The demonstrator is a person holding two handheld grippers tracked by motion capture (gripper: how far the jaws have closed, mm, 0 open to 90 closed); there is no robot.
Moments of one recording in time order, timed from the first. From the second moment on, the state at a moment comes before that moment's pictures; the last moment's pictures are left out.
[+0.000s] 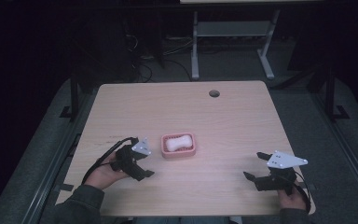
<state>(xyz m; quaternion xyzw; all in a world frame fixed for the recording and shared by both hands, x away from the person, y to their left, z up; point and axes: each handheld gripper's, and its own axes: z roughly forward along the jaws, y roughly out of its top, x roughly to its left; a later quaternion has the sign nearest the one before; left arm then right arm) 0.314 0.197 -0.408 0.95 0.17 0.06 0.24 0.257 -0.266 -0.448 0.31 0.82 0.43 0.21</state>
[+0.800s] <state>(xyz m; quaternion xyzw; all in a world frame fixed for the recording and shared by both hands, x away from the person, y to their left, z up) 0.280 0.232 -0.422 0.94 0.20 0.09 0.26 0.254 -0.267 -0.450 0.32 0.82 0.42 0.21</state>
